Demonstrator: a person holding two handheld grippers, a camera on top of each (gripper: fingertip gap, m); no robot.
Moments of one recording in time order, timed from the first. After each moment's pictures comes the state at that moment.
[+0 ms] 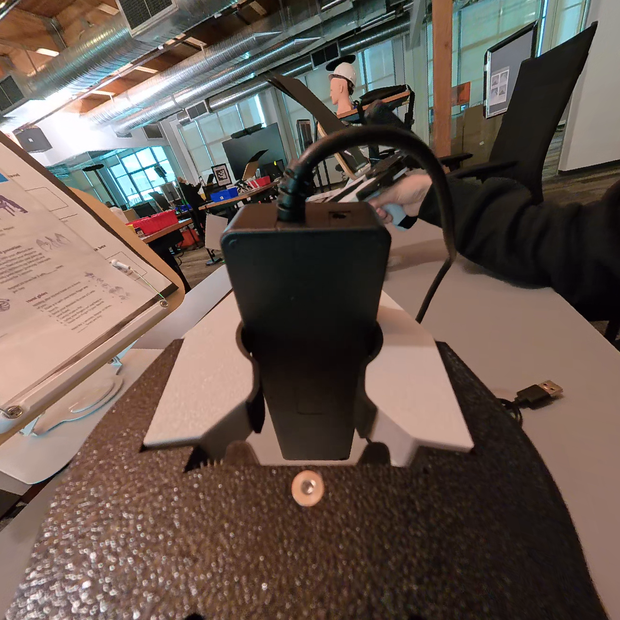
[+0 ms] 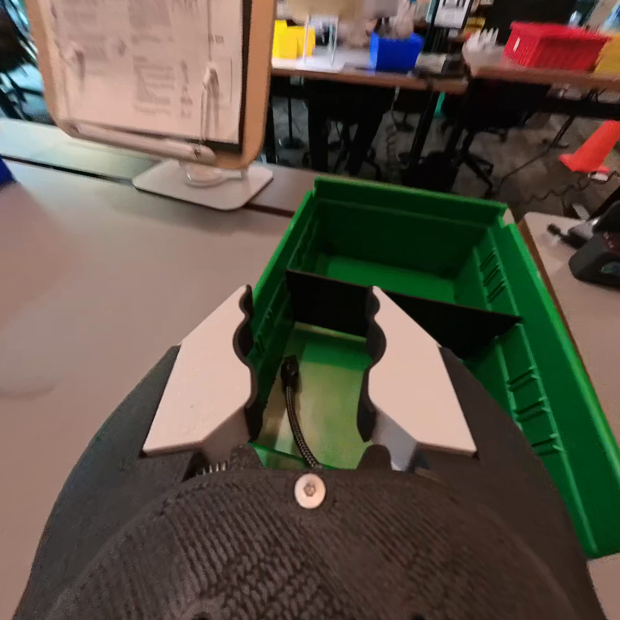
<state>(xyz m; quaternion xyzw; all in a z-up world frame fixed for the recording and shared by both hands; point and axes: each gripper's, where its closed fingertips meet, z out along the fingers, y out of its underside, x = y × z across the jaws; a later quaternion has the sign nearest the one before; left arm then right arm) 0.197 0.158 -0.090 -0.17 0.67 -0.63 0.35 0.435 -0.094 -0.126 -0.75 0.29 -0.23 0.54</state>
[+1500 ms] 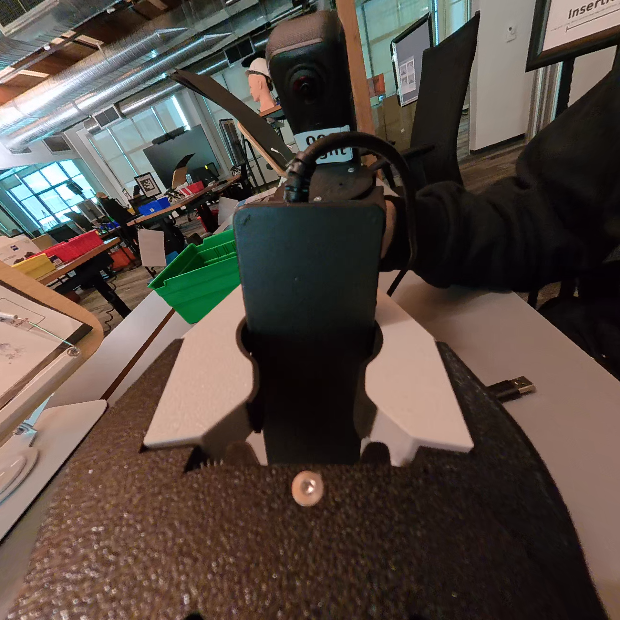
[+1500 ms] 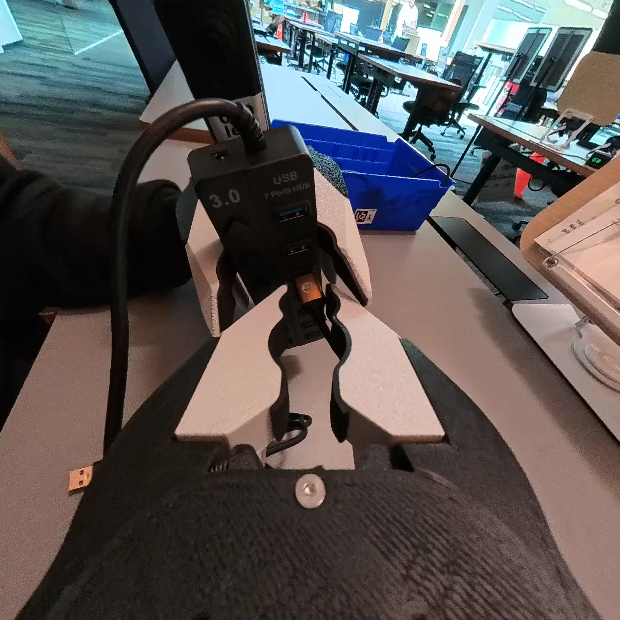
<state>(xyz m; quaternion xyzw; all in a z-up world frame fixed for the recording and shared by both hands) 0.179 0.102 -0.105 -0.08 0.71 -0.64 0.29 0.172 0.152 -0.119 -0.78 -0.17 0.02 0.61</state>
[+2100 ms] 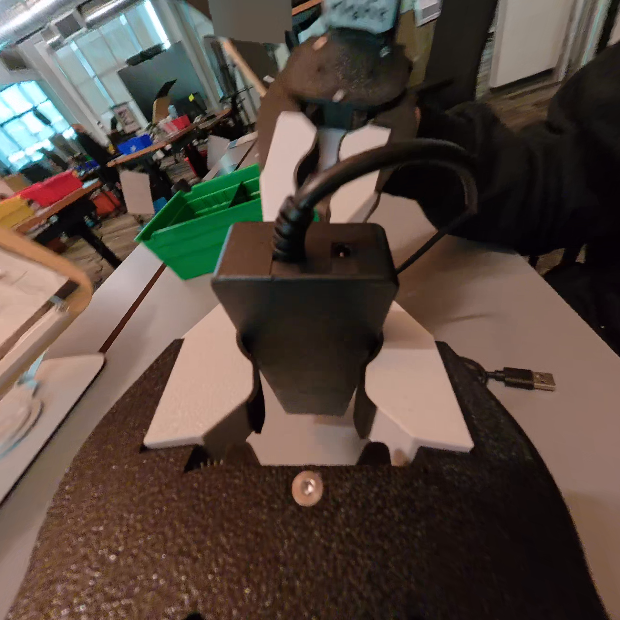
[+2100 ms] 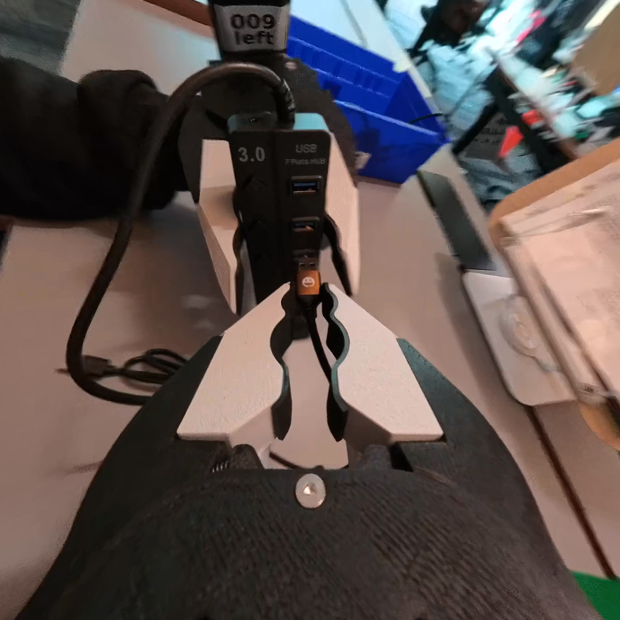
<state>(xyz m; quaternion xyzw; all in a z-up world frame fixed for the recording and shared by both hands) 0.187 0.108 -0.127 -0.12 0.76 -0.57 0.28 0.184 0.125 -0.122 -0.83 -0.22 -0.08 0.51</state>
